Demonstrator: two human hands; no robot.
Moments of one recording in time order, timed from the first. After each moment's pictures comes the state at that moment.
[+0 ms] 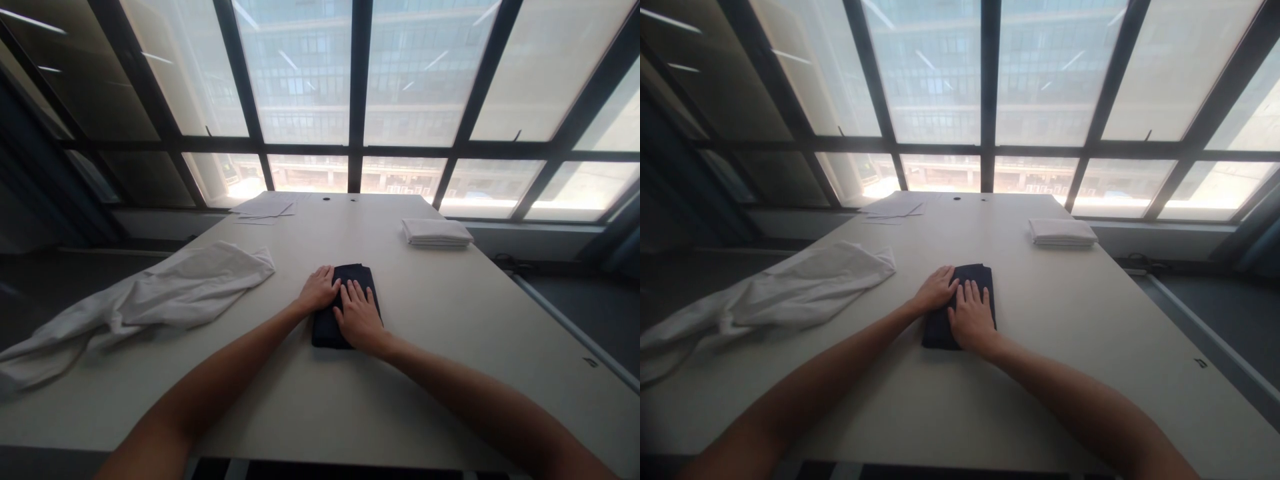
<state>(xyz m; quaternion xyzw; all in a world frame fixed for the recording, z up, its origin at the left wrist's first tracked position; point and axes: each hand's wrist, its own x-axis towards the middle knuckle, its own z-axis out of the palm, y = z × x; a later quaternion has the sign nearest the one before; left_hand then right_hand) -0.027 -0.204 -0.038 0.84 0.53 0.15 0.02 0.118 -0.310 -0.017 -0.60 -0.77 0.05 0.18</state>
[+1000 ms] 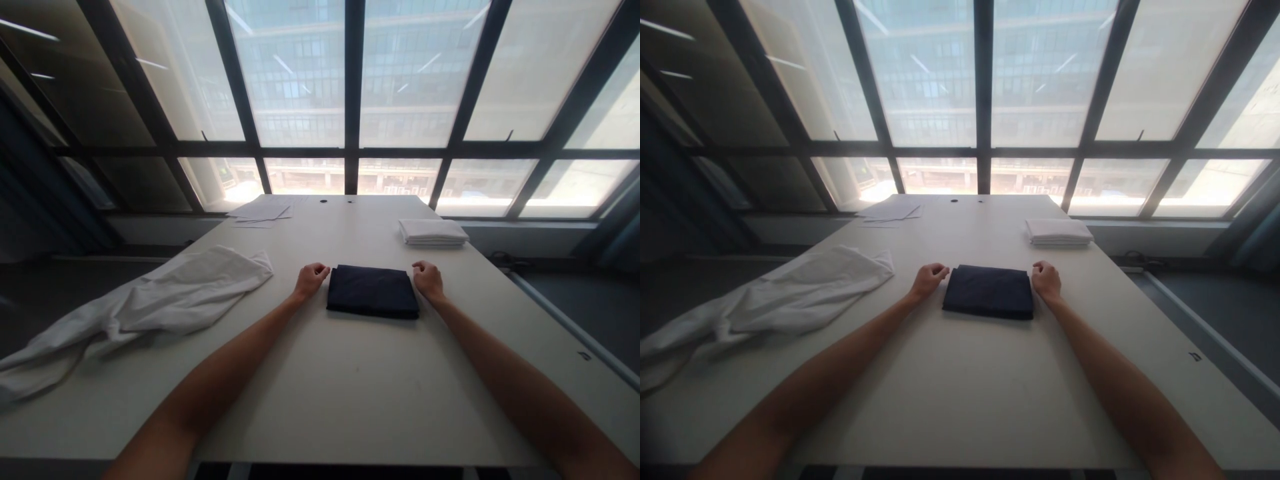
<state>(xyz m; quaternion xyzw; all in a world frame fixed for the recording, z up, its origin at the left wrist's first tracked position) -0.043 -0.179 -0.022 0.73 0.52 0.38 0.21 0.313 -0.230 -0.031 -0.78 -0.52 0.04 0.34</state>
